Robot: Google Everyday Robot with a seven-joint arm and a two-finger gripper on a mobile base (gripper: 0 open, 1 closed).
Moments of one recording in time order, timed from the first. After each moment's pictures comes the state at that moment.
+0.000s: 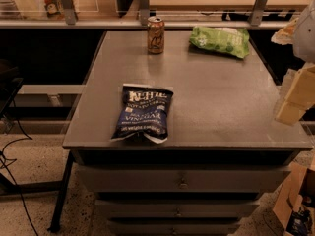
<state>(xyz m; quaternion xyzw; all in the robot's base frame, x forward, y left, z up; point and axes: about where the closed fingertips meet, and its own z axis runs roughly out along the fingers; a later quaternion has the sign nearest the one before) 0.438 -0.214 0.985 -0.60 0.78 -0.05 0.17</state>
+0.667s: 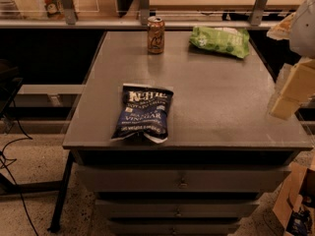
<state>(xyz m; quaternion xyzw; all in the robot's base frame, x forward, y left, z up) 0.447 -0.208 0.990 -0.60 0.77 -0.04 0.19</state>
